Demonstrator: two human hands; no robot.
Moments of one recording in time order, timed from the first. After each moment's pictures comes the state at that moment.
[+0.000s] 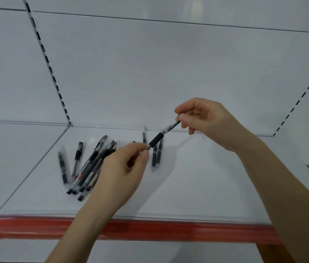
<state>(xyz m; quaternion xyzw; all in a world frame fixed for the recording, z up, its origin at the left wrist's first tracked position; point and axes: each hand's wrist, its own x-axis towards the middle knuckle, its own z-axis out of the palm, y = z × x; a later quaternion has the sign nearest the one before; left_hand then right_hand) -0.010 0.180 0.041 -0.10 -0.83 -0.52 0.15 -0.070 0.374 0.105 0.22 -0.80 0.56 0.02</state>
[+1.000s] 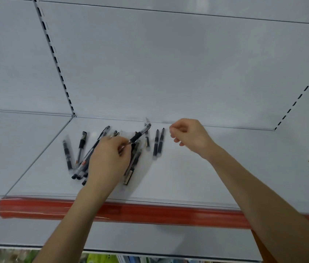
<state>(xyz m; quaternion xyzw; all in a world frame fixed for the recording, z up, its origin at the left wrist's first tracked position) -0.034 0.159 0.009 0.01 -0.91 -0.35 0.23 -0.094 0.355 0.034 0.07 -0.87 0.48 0.02</state>
